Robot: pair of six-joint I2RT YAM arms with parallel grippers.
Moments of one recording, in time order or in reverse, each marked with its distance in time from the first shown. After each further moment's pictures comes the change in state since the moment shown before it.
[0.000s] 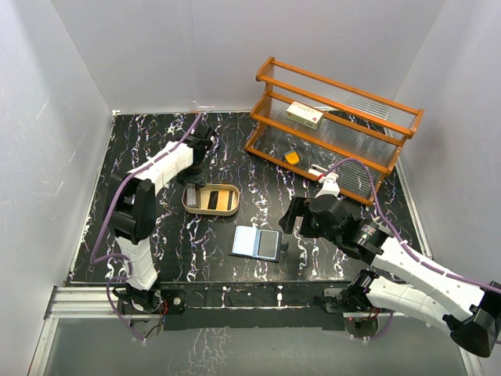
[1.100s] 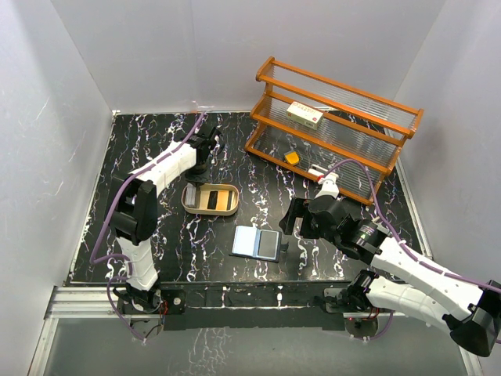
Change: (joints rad) left arm -0.032 0.000 0.021 0.003 0.024 -0.040; right arm 0.000 0.005 -0.013 0.002 0.000 0.000
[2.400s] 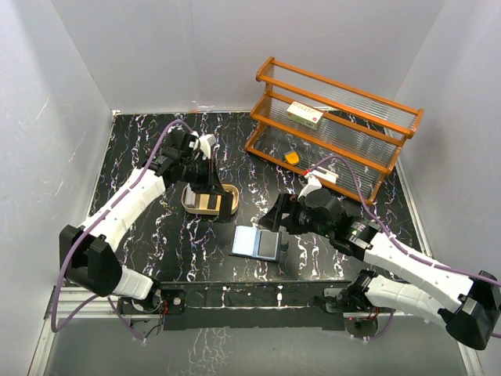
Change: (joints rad) left arm 0.000 -0.466 -0.242 0.131 0.697 -0.151; right arm 0.000 0.076 0.000 0.233 -0.238 0.035
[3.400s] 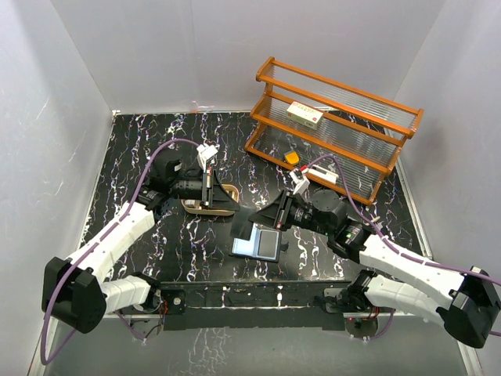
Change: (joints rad) left arm 0.000 -0.264 -0.407 0.623 0.665 -0.310; right arm 0.000 0.022 -0.100 0.520 -0.286 0.202
